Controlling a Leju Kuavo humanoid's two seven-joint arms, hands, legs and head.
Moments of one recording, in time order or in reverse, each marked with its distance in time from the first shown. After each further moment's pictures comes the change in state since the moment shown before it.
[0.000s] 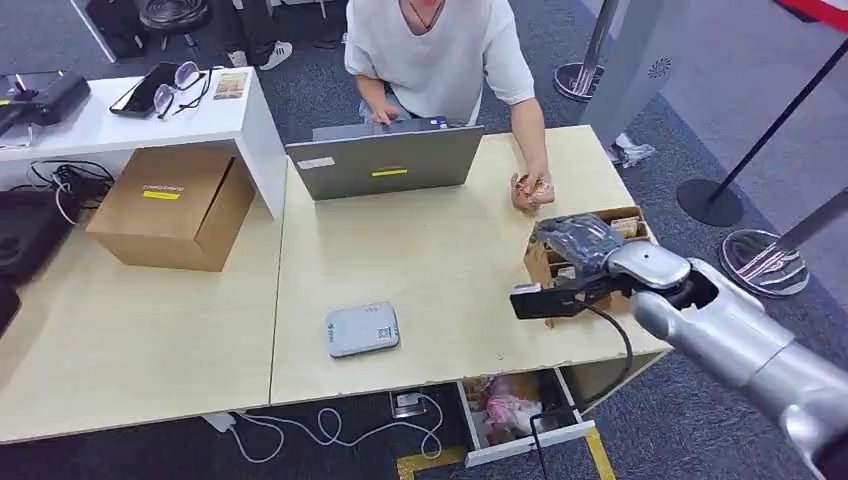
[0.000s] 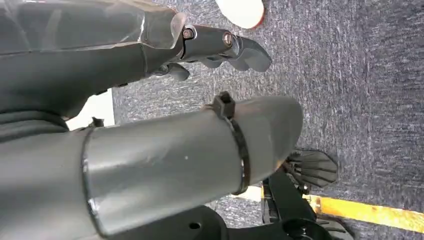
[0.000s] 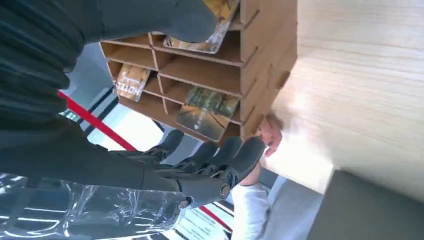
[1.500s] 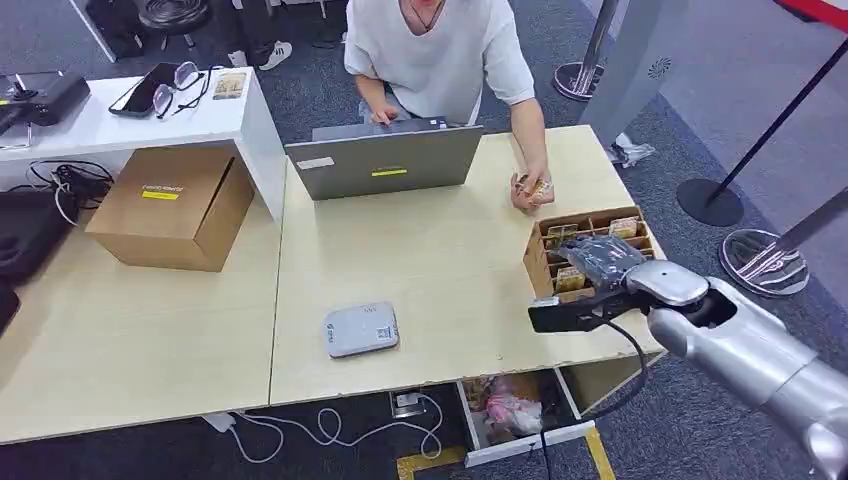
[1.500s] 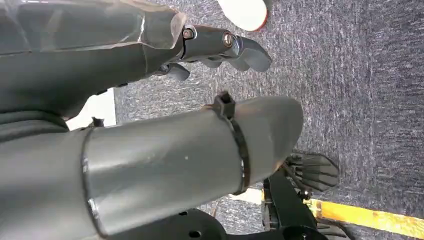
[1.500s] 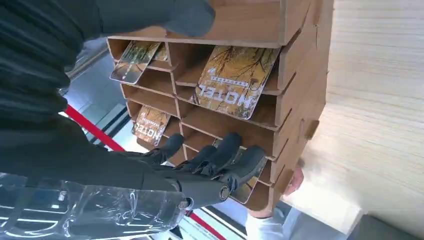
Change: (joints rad) left arm -0.001 0.006 0.020 0.000 -0.012 0.000 0.008; right arm 0.061 -0.062 0.000 -0.016 -0.029 -0.011 0.031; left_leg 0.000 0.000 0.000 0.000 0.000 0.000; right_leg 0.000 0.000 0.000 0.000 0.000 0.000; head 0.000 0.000
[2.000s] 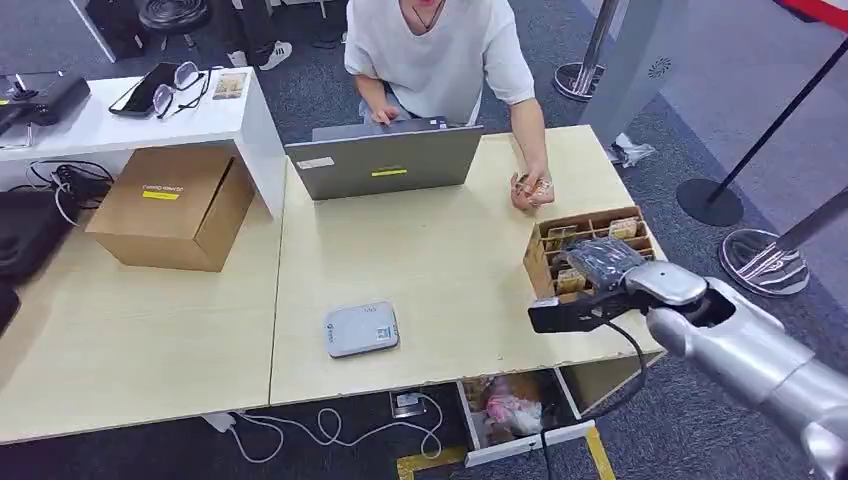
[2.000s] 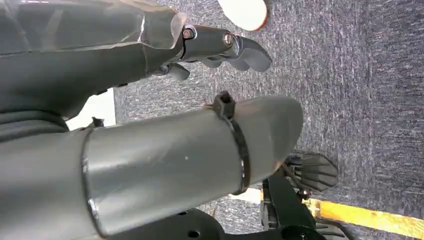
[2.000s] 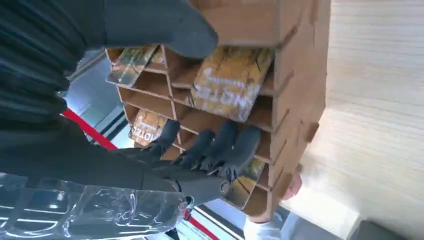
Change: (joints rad) left arm -0.002 0.000 0.003 0.000 0.007 0.000 0.002; right arm -0.007 0.009 0.001 0.019 0.000 0.011 -0.016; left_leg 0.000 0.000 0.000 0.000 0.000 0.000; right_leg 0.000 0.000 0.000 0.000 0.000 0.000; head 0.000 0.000
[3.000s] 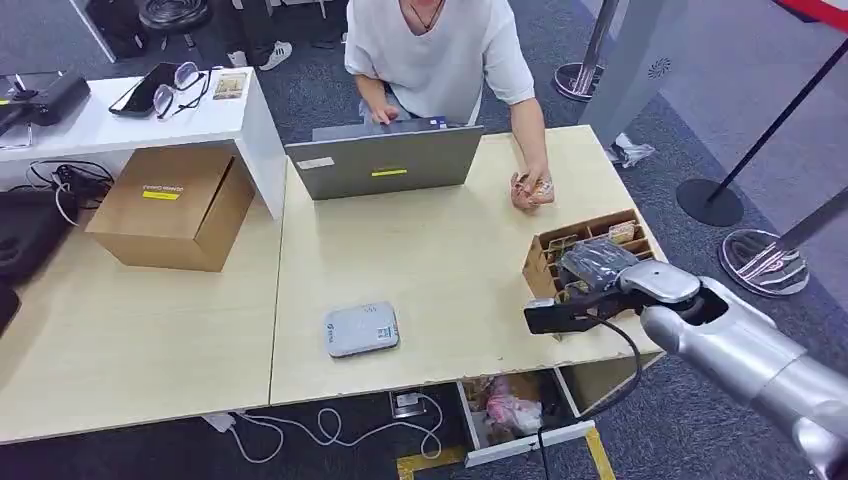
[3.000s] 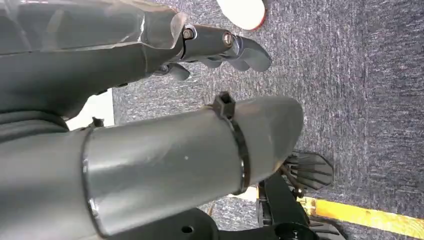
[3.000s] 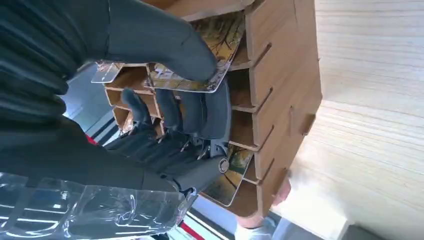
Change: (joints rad) left arm -0.010 0.000 0.003 0.000 0.004 0.002 0.004; right arm -0.014 0.017 0.025 0.034 -0.011 -0.002 -0.009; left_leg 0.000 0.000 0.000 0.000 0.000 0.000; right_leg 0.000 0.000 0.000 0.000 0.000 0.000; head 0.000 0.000
